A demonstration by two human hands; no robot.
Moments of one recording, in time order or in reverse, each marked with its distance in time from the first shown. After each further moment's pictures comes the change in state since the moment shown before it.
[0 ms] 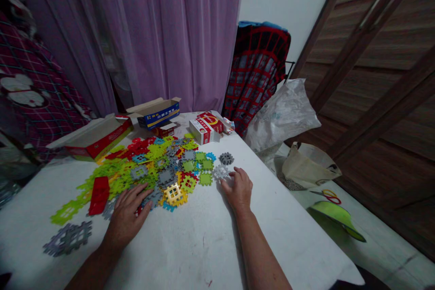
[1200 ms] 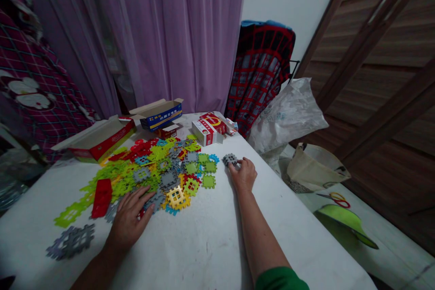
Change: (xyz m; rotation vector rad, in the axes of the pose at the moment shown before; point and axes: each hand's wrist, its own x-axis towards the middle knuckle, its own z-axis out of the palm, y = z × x) left_hand -0.001 -0.002 0.002 0.027 -0.007 0.021; right_hand 0.056 0.012 0.034 -0.077 0.024 0.244
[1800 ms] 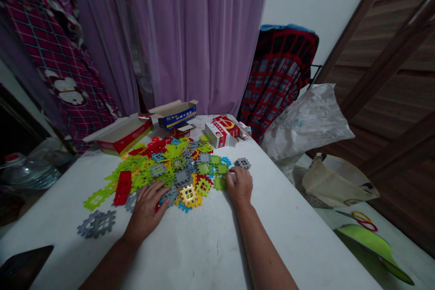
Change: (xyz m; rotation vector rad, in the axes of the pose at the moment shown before) left_hand 0.004 0.013 -0.007 -0.089 -0.038 -0.116; right_hand -0.038 -0.050 -0.013 0.217 -0.092 -0.304
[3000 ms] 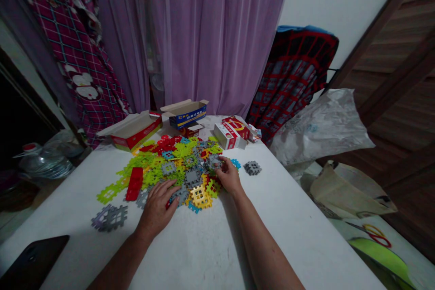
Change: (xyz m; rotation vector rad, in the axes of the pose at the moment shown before) left_hand 0.001 0.005 -0.001 -0.048 0.014 -0.043; right_hand 0.024 -0.053 0.043 0.719 -0.381 0.238
